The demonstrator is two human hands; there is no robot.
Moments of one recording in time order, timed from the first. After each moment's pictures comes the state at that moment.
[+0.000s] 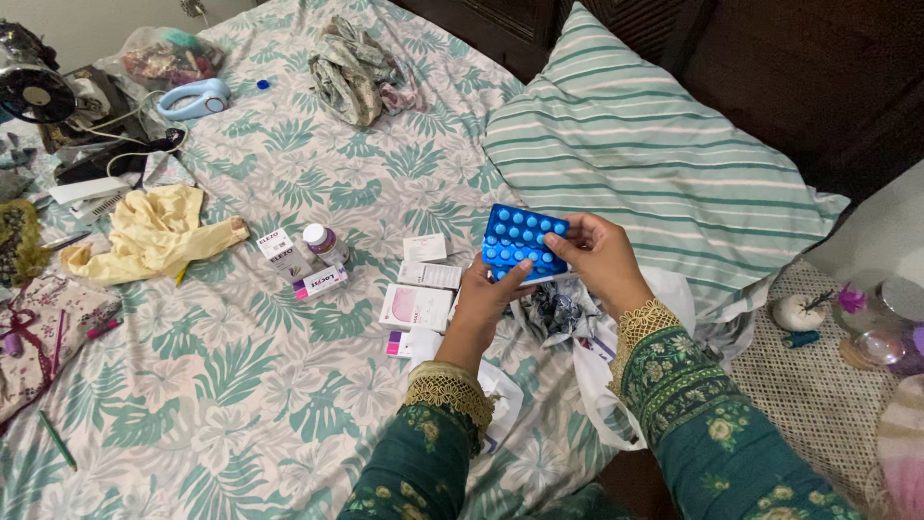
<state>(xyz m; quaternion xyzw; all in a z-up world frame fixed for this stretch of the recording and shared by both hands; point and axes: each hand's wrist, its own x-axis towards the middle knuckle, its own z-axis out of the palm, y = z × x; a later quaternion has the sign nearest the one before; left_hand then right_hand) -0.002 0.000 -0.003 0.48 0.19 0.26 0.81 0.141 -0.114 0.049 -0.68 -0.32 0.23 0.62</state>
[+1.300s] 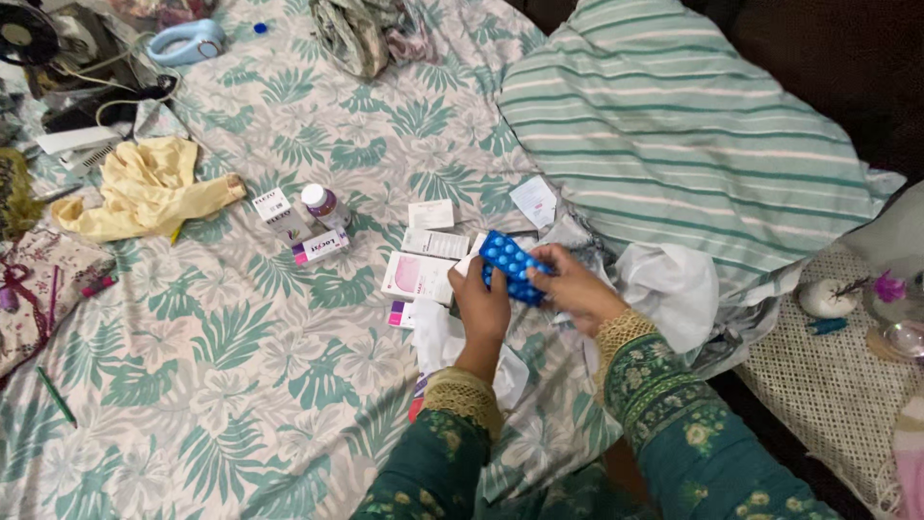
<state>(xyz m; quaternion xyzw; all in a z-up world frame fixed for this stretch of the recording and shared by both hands) -0.011 -0.012 -0.093 0.72 0.43 0.40 0.37 0.114 -0.106 -0.054 -0.67 -0.19 0.48 0.54</state>
